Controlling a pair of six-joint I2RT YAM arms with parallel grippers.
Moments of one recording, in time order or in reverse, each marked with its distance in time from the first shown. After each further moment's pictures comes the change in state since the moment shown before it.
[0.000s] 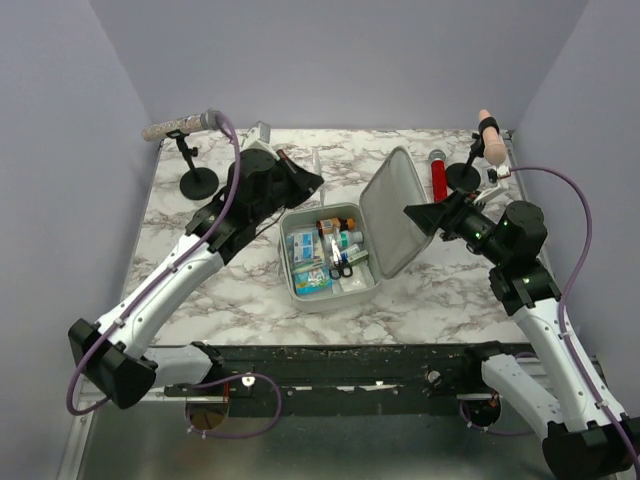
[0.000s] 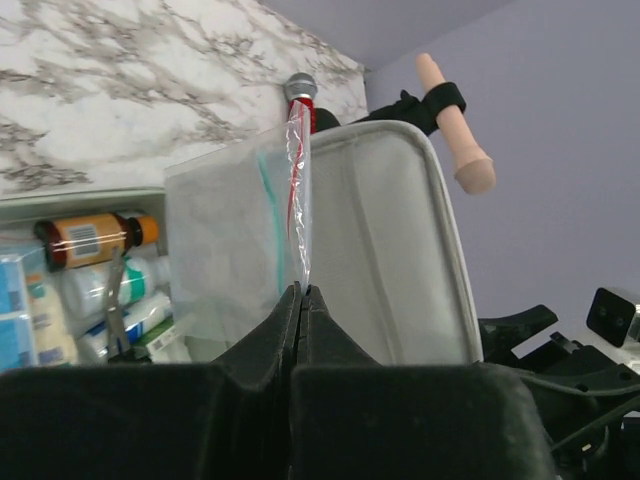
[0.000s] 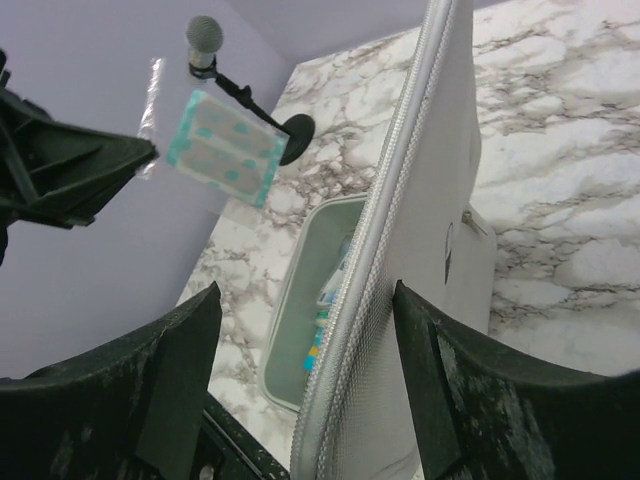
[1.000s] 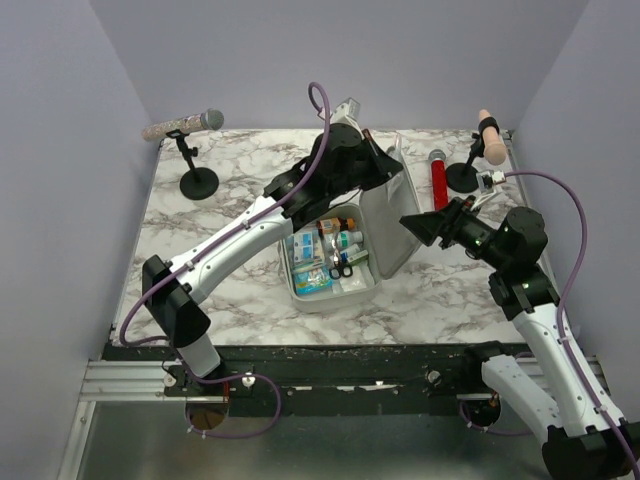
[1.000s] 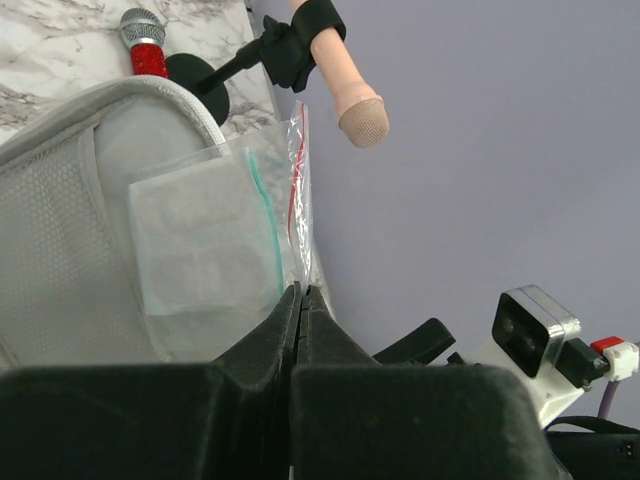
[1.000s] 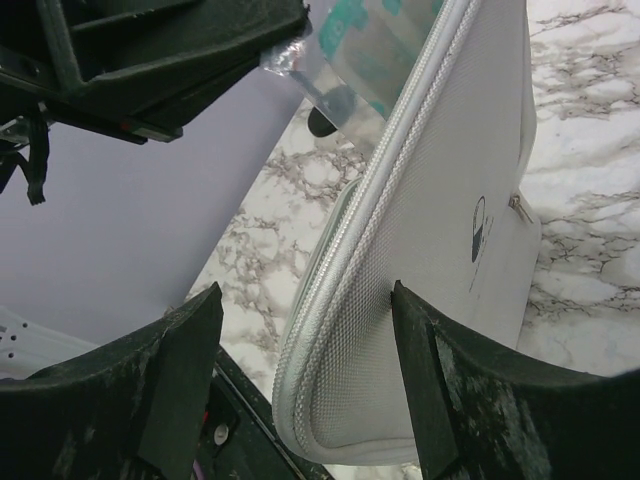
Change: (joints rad) left arm -0.251 0.476 0.498 0.037 0.001 -0.015; right arm 0.000 -0.035 -0.044 0.051 -0.146 0.007
